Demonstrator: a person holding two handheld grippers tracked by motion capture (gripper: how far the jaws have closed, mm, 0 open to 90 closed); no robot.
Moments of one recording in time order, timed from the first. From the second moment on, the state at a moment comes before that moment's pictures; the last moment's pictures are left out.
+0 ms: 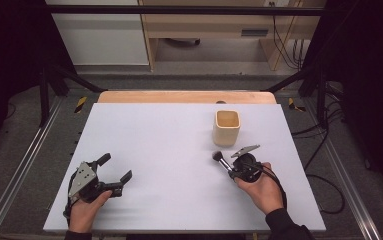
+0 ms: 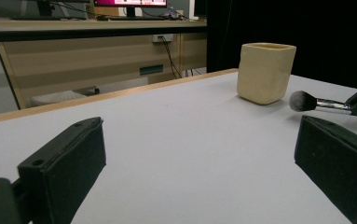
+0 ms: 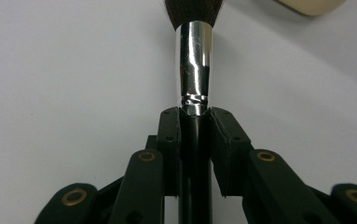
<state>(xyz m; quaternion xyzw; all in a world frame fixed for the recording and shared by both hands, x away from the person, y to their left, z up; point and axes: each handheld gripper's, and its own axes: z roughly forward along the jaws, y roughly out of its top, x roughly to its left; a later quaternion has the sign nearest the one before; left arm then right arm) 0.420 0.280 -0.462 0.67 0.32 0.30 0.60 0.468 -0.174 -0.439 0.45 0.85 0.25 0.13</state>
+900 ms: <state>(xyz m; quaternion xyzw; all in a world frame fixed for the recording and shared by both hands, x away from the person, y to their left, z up) 0.412 0.255 -0.464 0.70 0.32 0.28 0.58 0.447 -0.168 -0.434 0.37 0.80 0.41 0.22</state>
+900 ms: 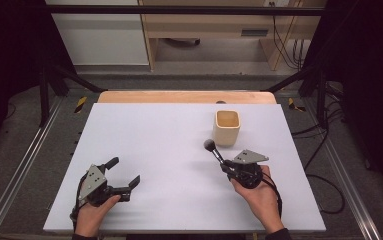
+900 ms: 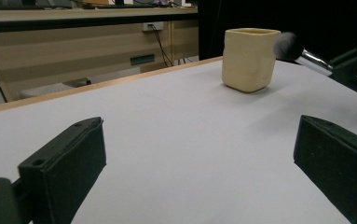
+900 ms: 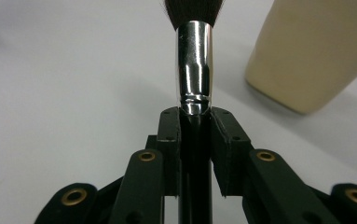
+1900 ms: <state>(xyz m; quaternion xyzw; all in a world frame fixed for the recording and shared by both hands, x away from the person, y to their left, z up) 0.422 0.187 -0.412 0.74 0.26 0.25 0.57 0.439 -0.151 -0.438 0.31 0.74 0.52 0.30</state>
